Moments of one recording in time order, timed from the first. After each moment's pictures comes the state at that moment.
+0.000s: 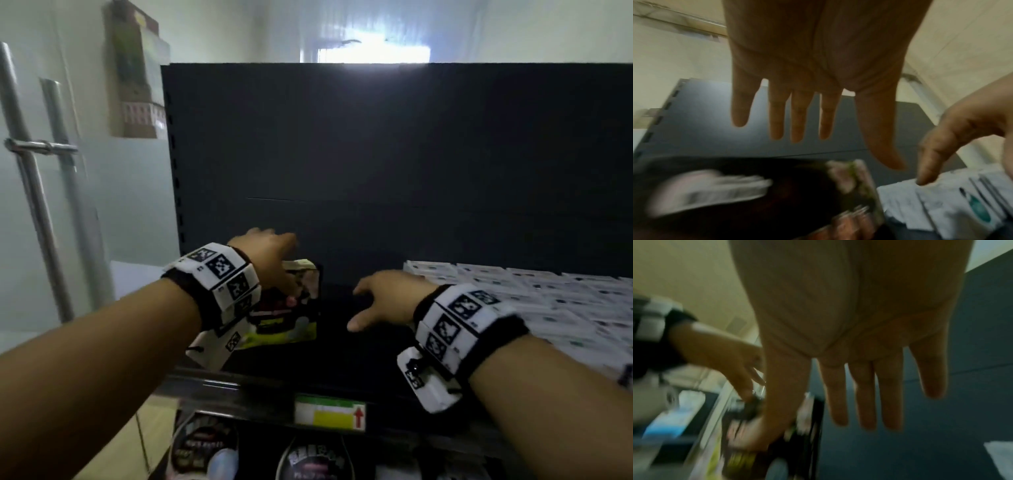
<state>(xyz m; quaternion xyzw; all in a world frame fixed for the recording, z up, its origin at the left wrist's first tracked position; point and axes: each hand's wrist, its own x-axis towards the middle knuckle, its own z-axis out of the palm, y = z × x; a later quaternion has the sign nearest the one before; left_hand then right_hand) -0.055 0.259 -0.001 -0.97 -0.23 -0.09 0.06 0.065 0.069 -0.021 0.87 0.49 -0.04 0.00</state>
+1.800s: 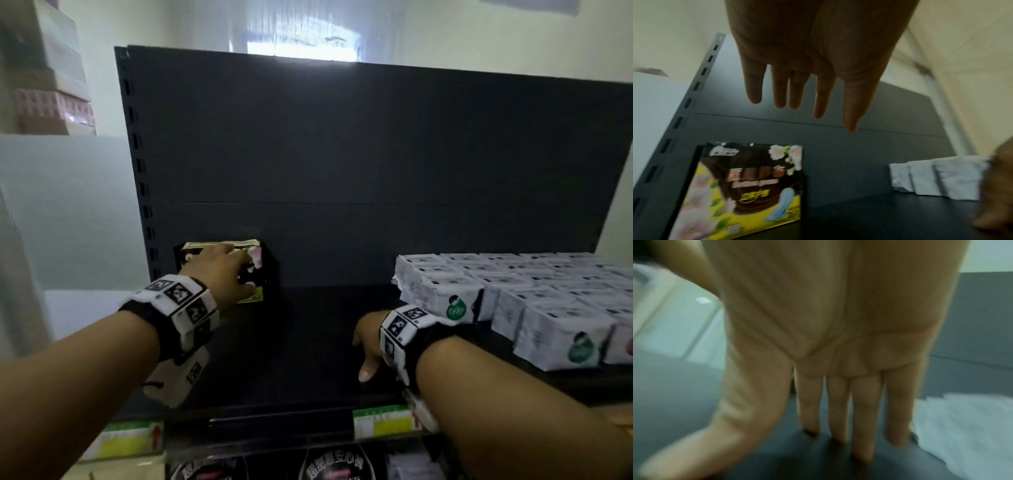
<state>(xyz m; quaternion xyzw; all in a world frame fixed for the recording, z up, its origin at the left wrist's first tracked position) -0.093 0.374 -0.029 -0.97 -0.21 -0.14 0.03 0.028 0.153 -0.072 0.92 0.34 -0.13 0.15</state>
